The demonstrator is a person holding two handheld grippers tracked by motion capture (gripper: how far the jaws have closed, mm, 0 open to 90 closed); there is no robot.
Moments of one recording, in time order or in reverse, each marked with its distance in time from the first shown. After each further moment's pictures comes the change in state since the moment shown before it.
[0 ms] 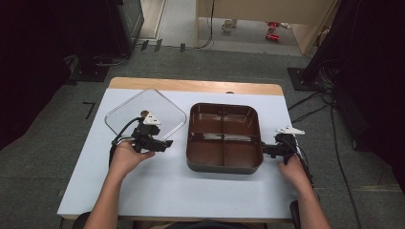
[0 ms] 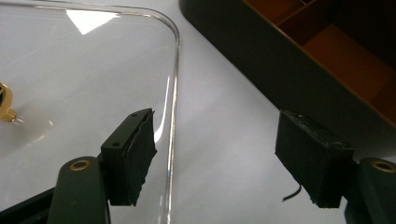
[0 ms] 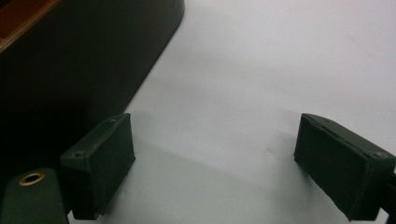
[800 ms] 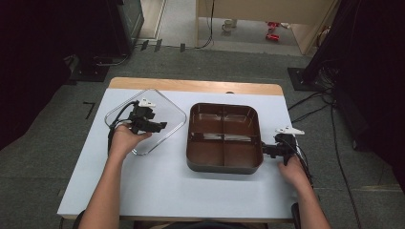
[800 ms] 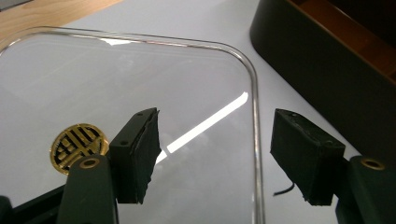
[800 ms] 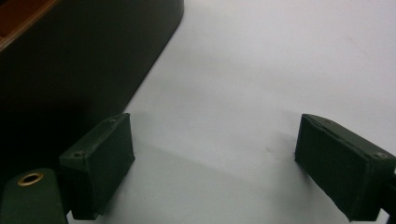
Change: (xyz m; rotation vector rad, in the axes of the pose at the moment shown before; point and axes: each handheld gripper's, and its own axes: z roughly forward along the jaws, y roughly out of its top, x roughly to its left) left arm 0.056 0.025 0.015 -0.047 0.074 -0.031; right arm 0.001 0.000 0.000 -0.001 -0.008 -0.006
